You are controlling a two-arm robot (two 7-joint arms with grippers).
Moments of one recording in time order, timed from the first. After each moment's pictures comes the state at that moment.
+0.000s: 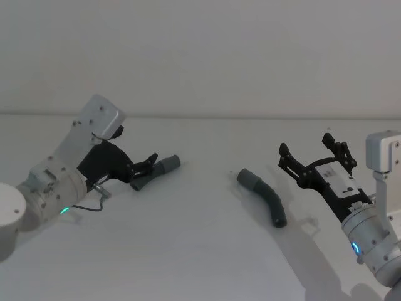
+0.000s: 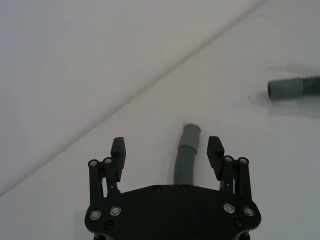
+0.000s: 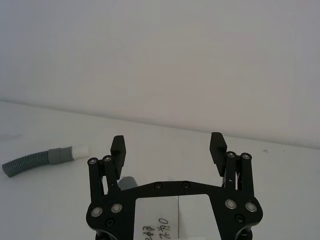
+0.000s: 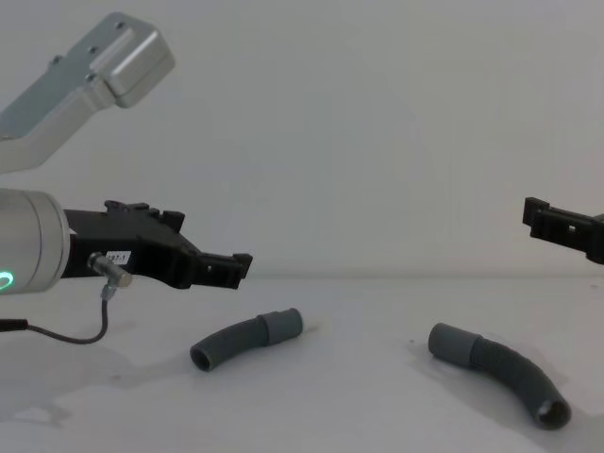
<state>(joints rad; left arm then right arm) -0.32 0.51 0.47 -1.69 -0.24 0.32 -0.23 -0.01 0.34 -0.23 -1.77 0.29 0.03 0.07</state>
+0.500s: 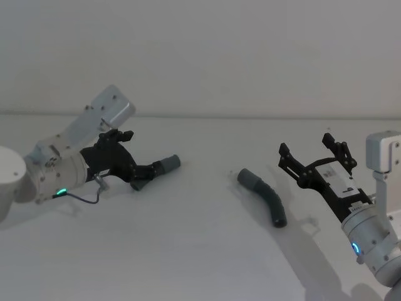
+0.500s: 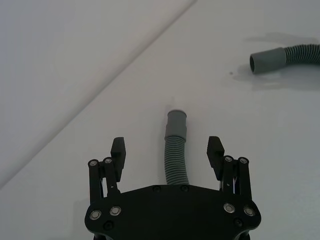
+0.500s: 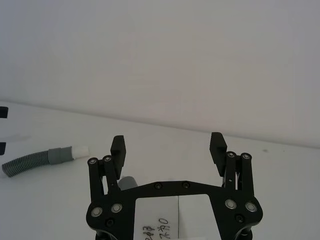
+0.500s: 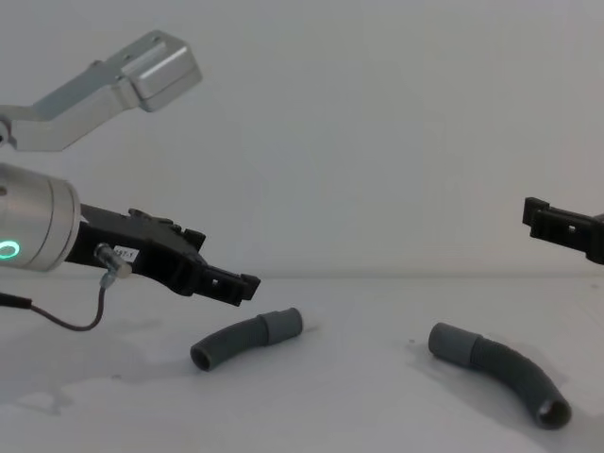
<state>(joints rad) -0.49 0.53 0.54 -1.57 -0.24 0.42 -0.45 -0.01 0.34 -0.23 -1.77 0.29 0.03 0.07</state>
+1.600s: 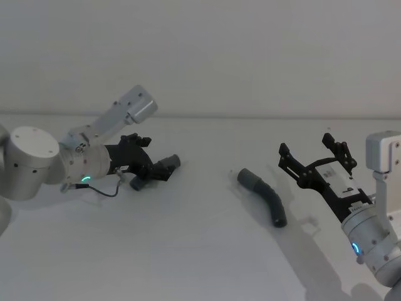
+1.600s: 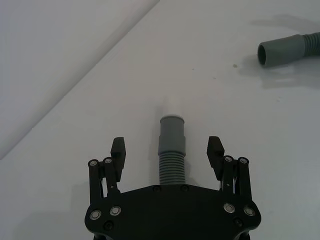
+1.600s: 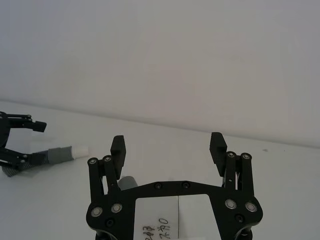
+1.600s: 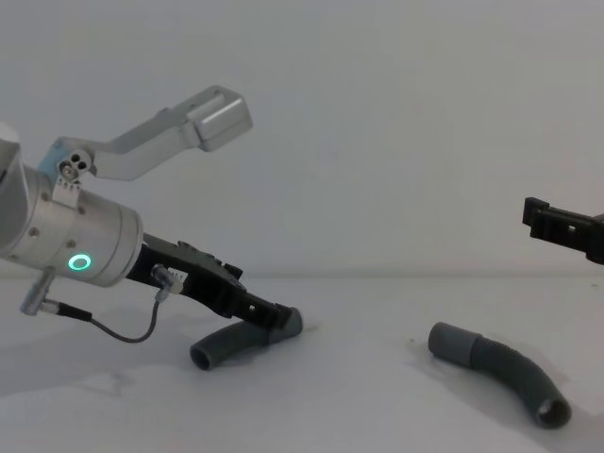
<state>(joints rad) -0.66 0.40 0.62 -1.29 -0.19 0.43 -0.57 -0.01 0.34 -0.23 -1.77 0.29 0.03 0.07</state>
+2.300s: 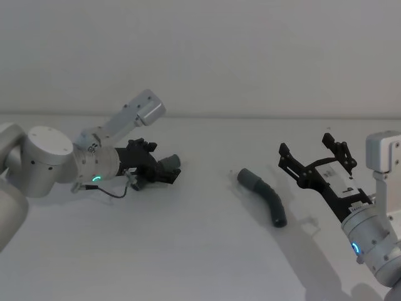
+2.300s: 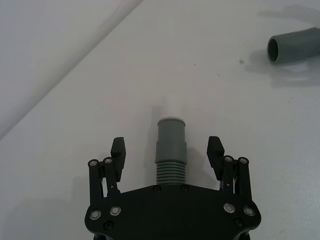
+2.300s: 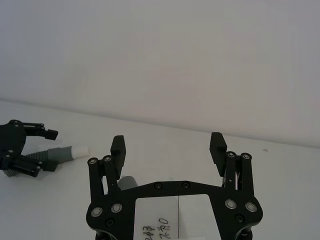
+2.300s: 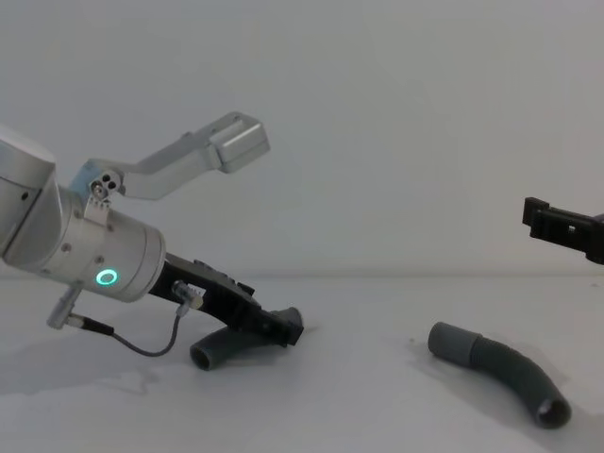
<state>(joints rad) -0.70 0.33 0.63 -1.17 -0.17 0.42 -0.59 -0.01 0.34 -0.23 -1.77 0.29 0.03 0.07</state>
